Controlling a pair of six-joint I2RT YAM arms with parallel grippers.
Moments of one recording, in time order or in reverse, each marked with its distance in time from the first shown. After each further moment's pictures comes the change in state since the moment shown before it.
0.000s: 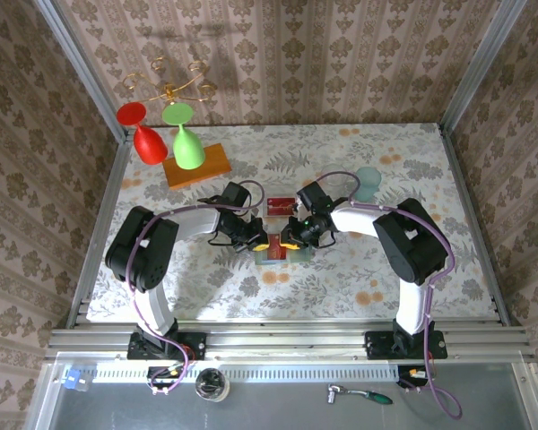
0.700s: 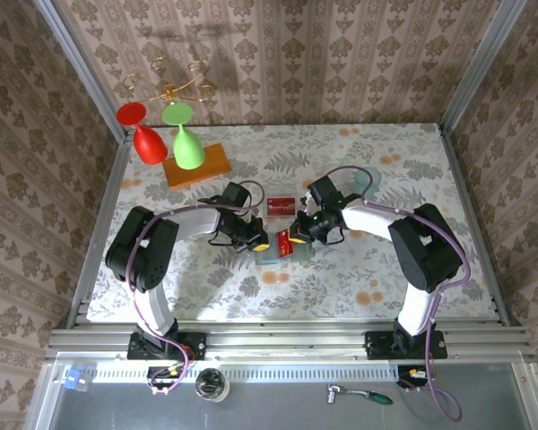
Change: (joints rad) left arm 0.000 0.000 0.000 0.002 0.000 0.000; right arm -0.055 -0.097 -0.024 -0.050 0.014 -0.045
